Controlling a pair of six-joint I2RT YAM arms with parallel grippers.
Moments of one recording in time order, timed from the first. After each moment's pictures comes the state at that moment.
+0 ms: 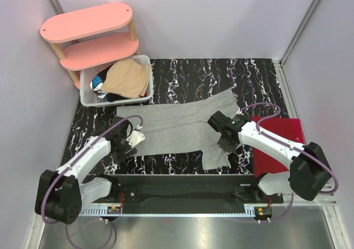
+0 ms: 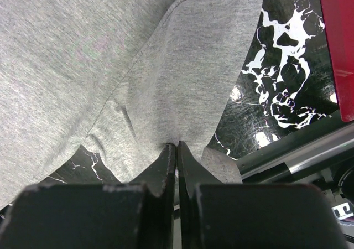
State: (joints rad) left arm -0.27 1.07 0.58 -0.83 -0.12 0.71; right arm 0.72 1.34 0.91 -1.02 0.35 1.28
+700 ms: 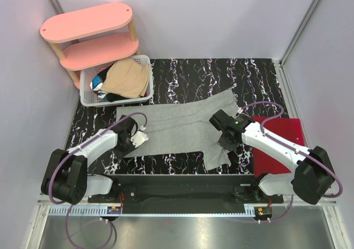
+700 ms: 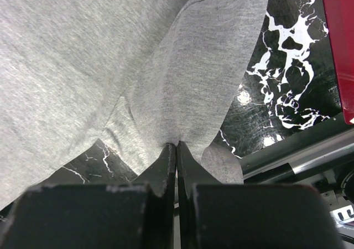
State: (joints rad) left arm -0.30 1.28 0.60 -0.78 -0.10 0.66; right arm 0.71 1.30 0.92 -1.02 0.35 1.26
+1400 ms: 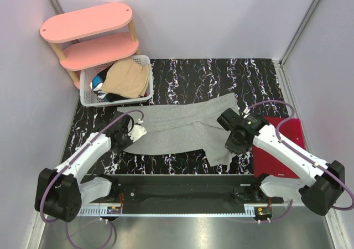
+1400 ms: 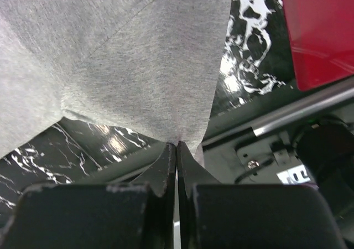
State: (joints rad) left arm -0.30 1.13 0.67 -0.84 -0.11 0.66; right arm 0.71 1.19 1.02 -1.24 0.30 1.21
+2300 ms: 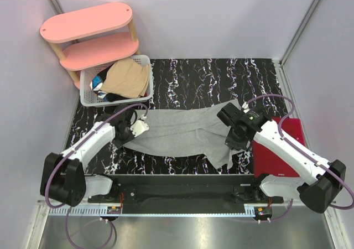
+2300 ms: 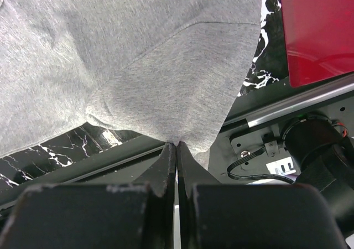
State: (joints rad) left arm -0.30 1.23 0.77 -0.90 -0.14 0.73; right arm 0.71 1.19 1.13 -1.33 0.27 1.14
